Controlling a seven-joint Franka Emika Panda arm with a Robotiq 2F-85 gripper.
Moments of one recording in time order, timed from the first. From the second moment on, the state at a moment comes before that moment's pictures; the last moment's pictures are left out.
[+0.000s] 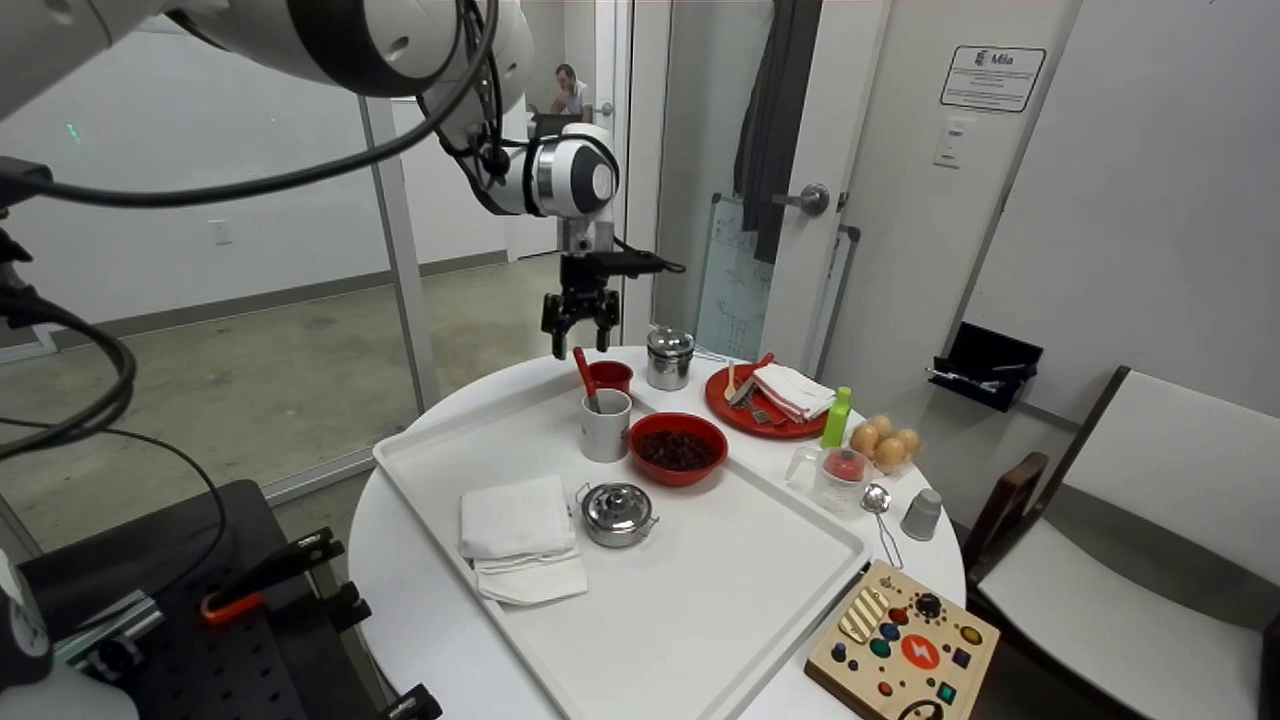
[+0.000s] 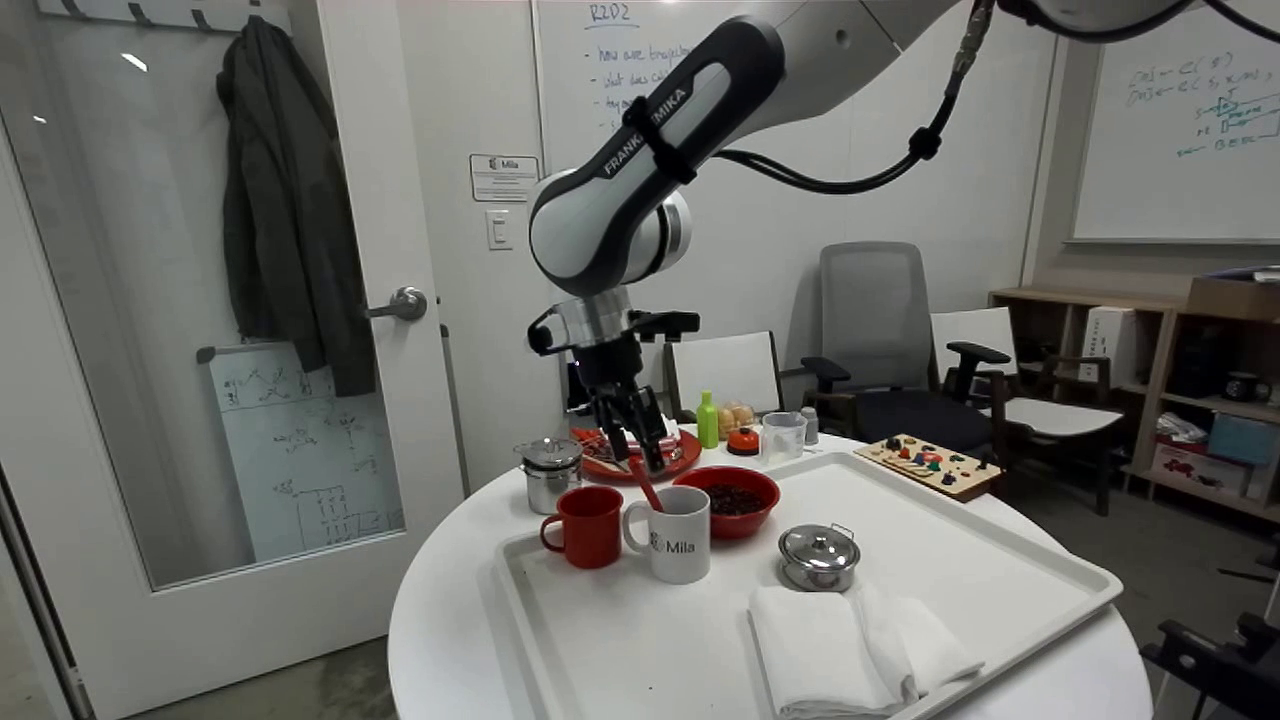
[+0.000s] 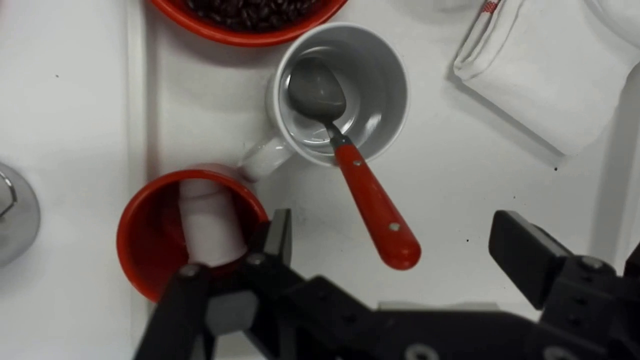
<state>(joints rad) 0.25 1.01 0.17 -1.24 -0.29 2.00 -1.09</state>
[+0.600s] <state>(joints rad) 0.26 1.04 0.17 -1.19 -0.29 1.99 -1.09</state>
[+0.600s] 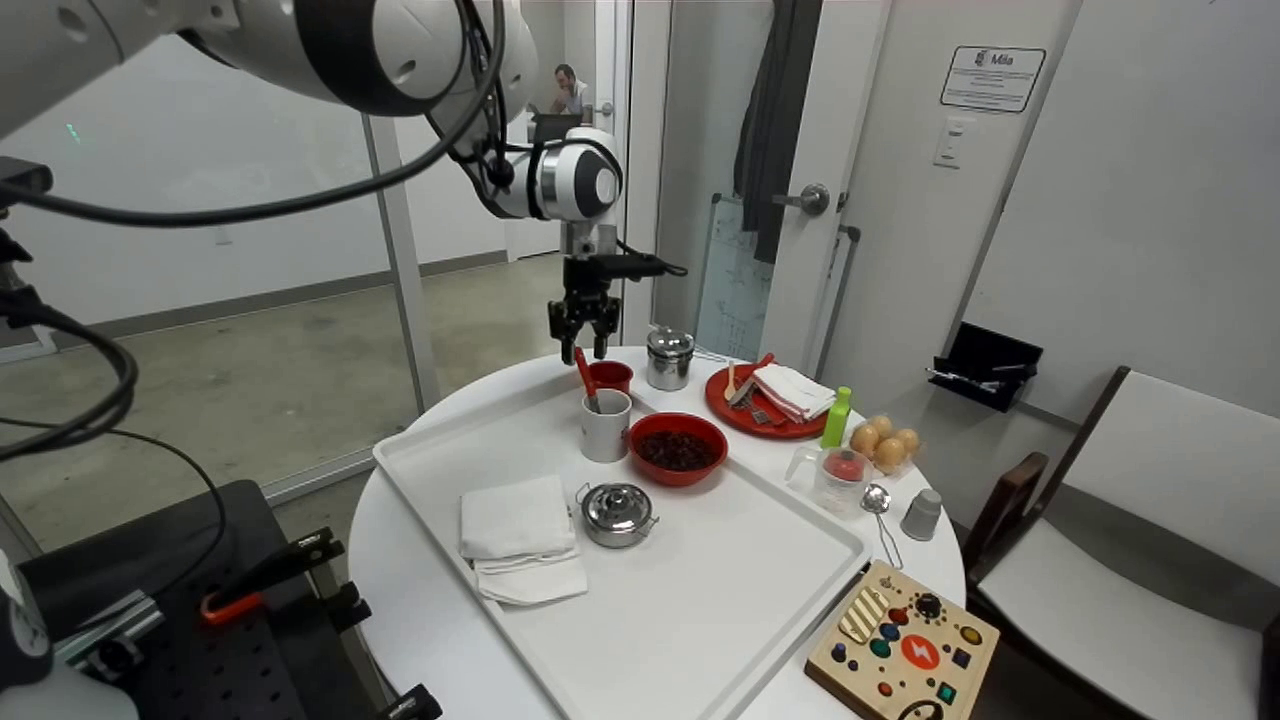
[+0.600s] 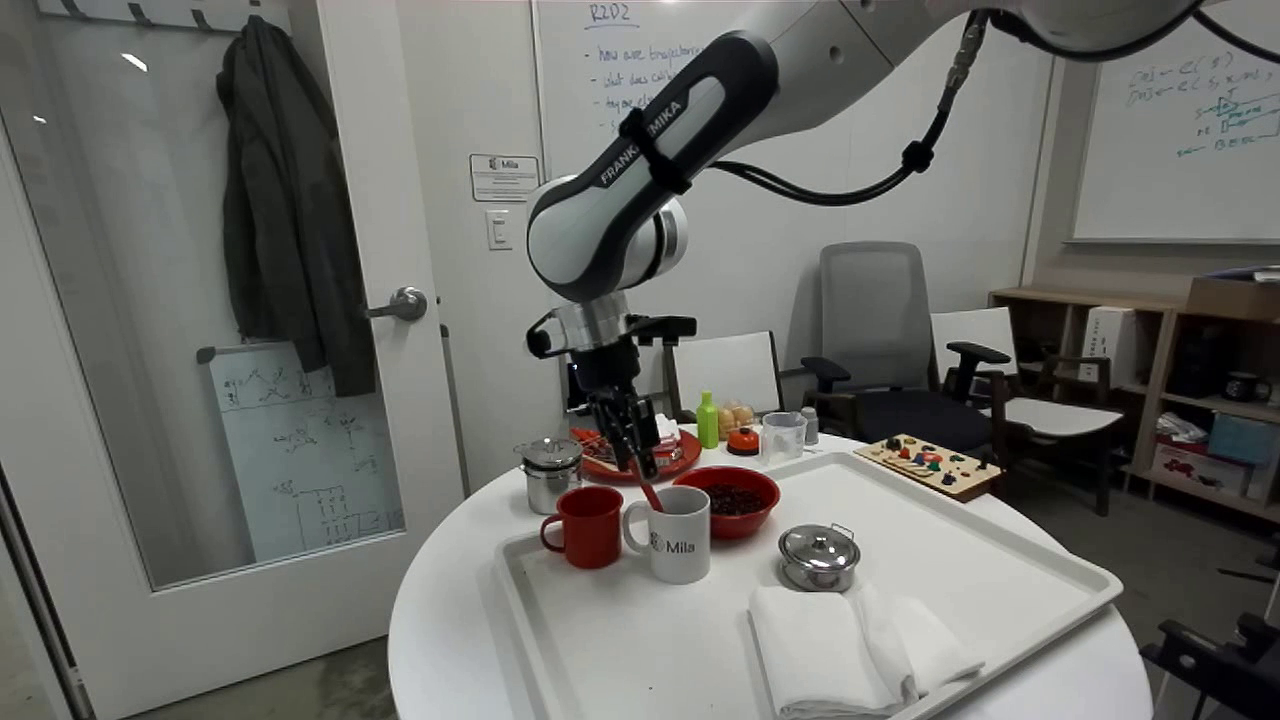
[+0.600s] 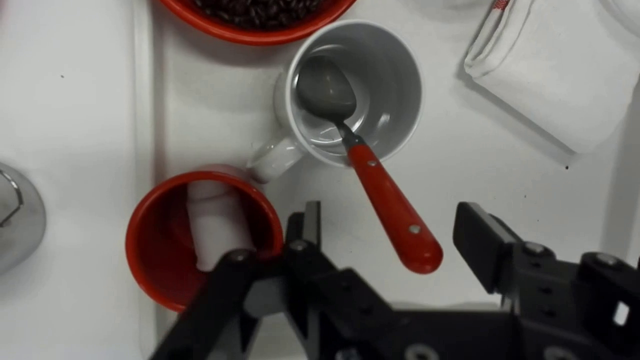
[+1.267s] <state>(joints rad) 0.26 1.06 0.17 -1.15 -0.29 1.98 -1.09</state>
